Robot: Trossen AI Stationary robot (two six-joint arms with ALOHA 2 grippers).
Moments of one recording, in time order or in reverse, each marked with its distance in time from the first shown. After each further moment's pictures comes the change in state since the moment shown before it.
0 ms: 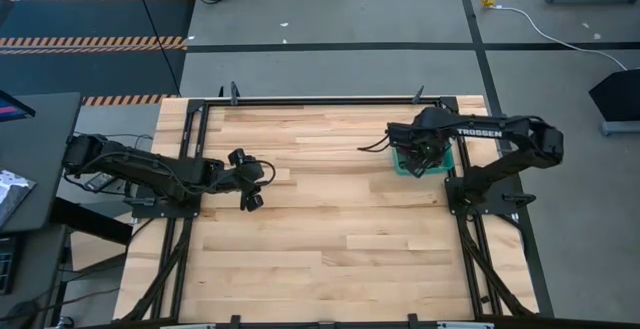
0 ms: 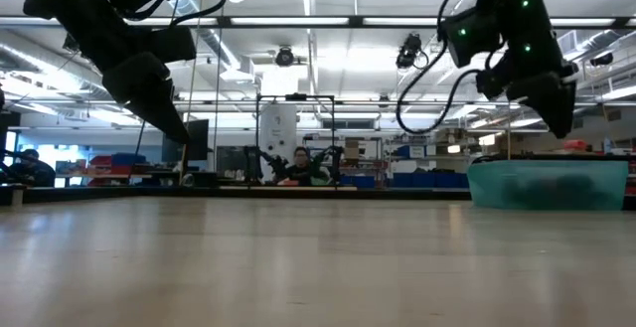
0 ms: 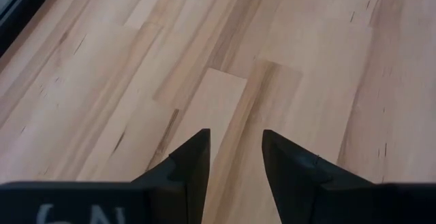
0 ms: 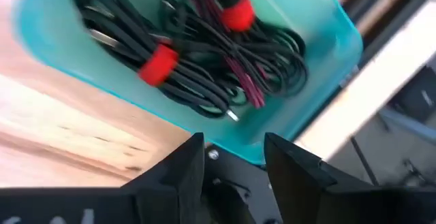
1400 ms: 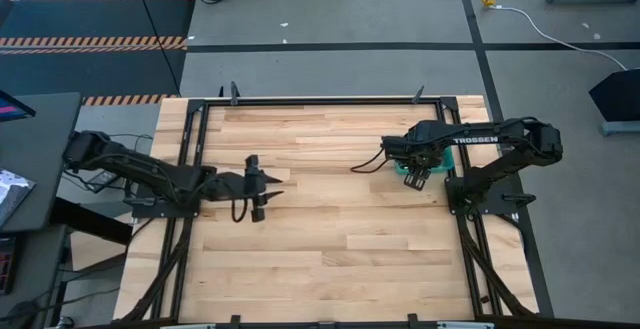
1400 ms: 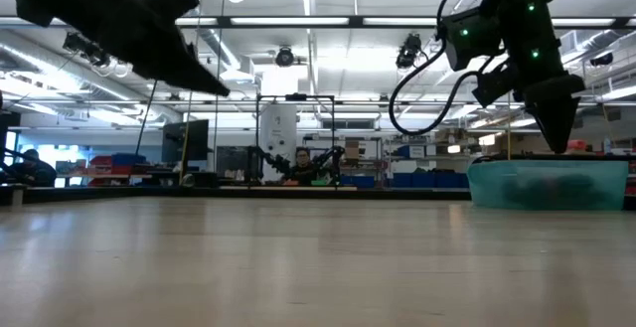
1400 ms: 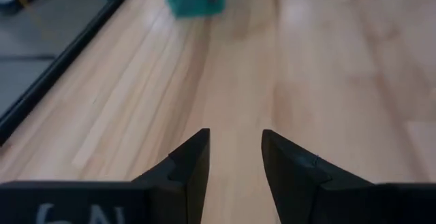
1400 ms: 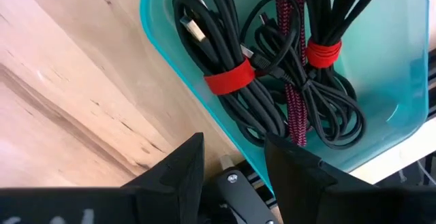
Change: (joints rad) left arm -0.119 -0.016 -0.085 0.485 0.019 0.269; right arm 0.117 0.015 -0.072 0.149 -0.054 -0.238
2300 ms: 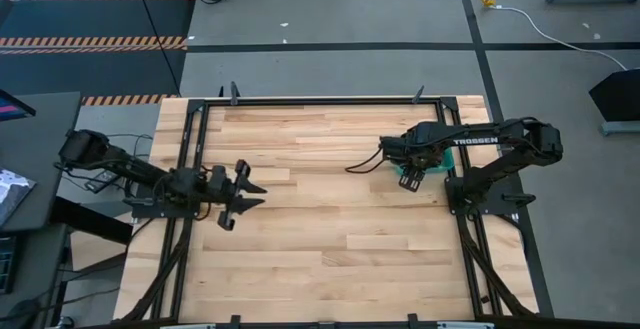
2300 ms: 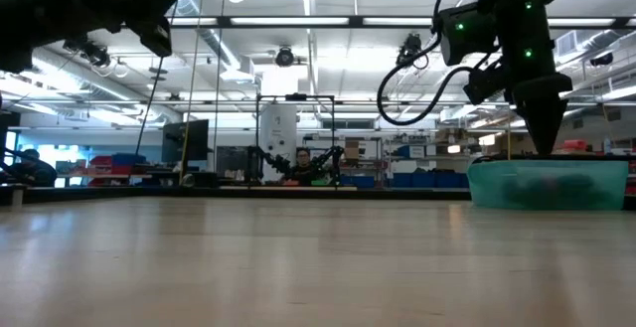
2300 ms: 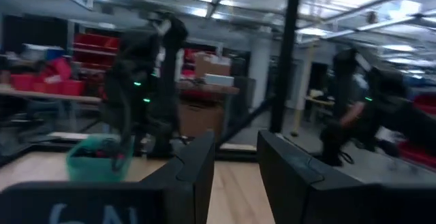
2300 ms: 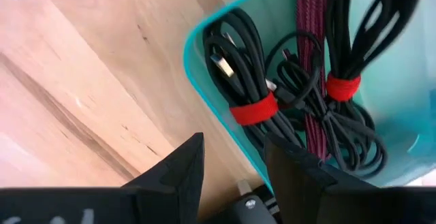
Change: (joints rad) left arm -0.051 -0.095 -0.382 1.082 0.278 -0.057; right arm 0.021 0.000 0.000 0.084 -0.026 0.010
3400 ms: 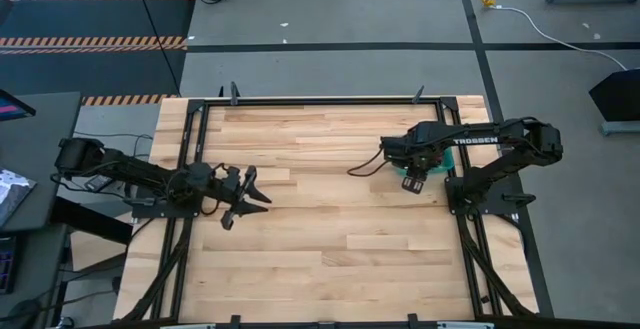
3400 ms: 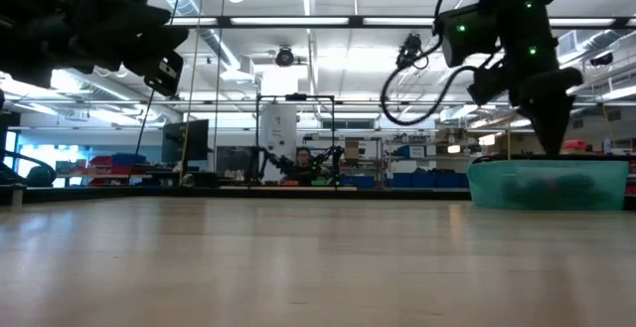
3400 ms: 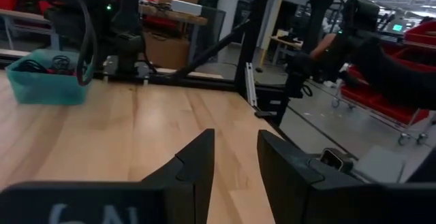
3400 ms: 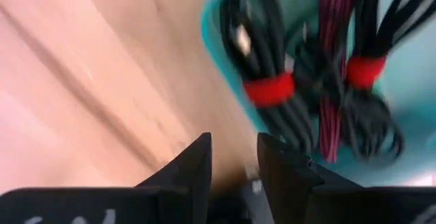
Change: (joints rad) left arm 0.181 -0.006 -0.004 -0.262 0.356 -0.107; right arm -0.006 0.000 0.001 -0.028 -0.054 -0.050
